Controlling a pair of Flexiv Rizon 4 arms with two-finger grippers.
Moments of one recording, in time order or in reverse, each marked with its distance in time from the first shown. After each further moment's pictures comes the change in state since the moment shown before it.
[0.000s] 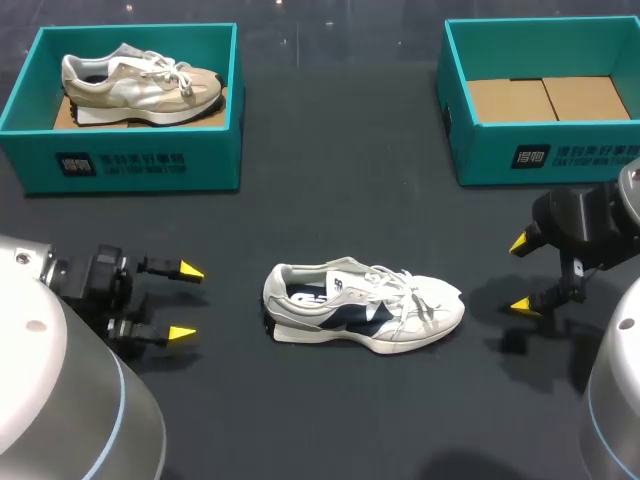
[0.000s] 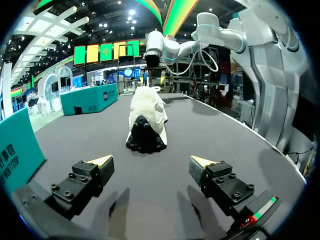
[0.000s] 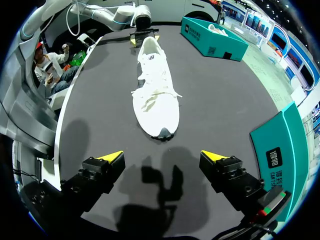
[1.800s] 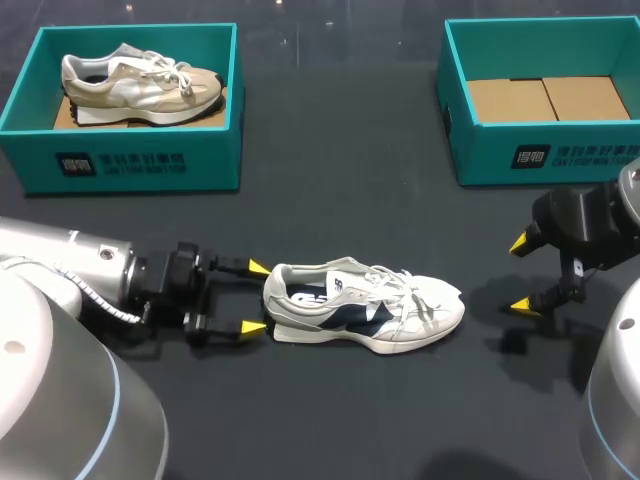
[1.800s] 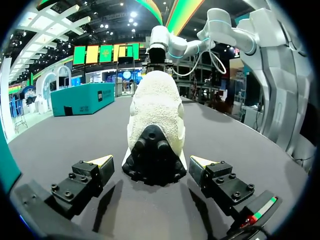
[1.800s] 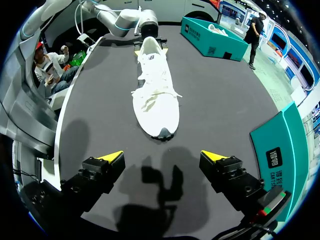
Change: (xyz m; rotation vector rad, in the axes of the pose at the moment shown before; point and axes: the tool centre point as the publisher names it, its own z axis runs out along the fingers) left arm -0.019 -0.010 0.092 0.032 0.017 -0.028; right arm 0.000 0.000 0.000 0.000 0.000 0.000
